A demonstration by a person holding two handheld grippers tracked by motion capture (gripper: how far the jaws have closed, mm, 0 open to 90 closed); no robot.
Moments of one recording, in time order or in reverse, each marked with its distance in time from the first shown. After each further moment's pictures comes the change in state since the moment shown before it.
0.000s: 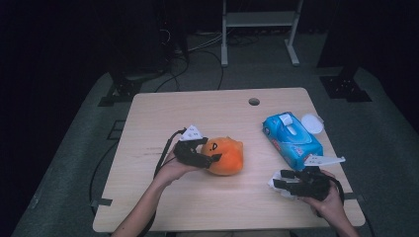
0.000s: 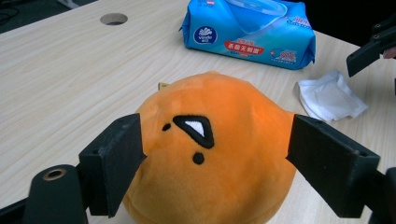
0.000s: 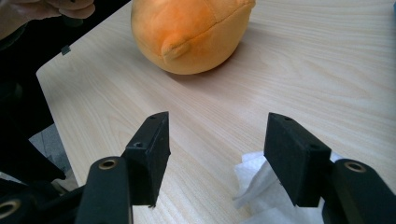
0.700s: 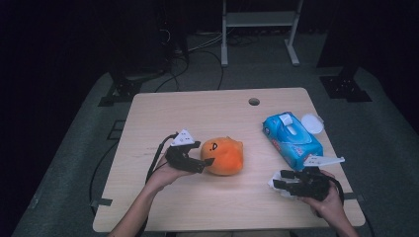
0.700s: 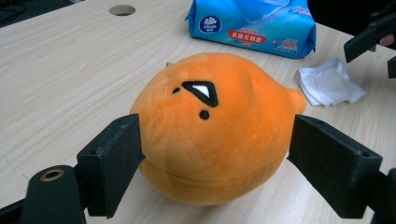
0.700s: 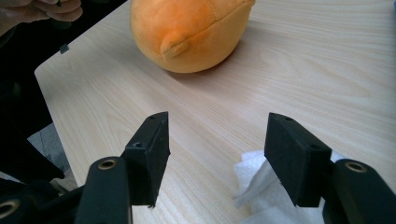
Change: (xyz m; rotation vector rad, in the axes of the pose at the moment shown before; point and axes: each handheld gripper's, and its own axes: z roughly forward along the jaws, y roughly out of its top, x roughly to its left) left arm 0.001 -0.015 -0.019 0.005 0.015 -0.006; right arm 0.000 0.000 0.001 0.005 -0.005 -0.001
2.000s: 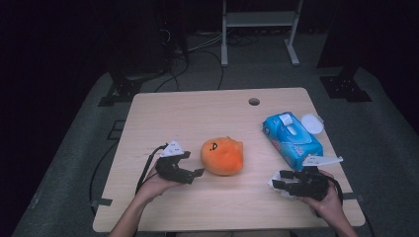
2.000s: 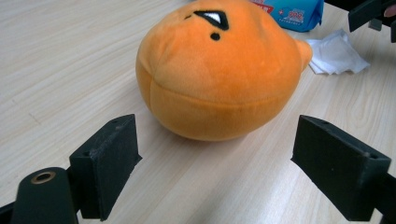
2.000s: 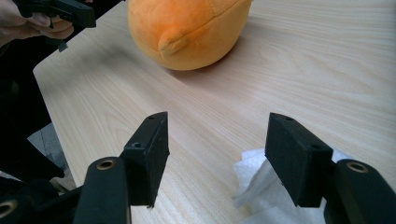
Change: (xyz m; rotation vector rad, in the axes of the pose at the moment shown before) left arm 0.002 -0.039 -0.017 0.030 0.009 -0.046; right arm -0.001 -0.001 0.003 0.011 0.002 0.004
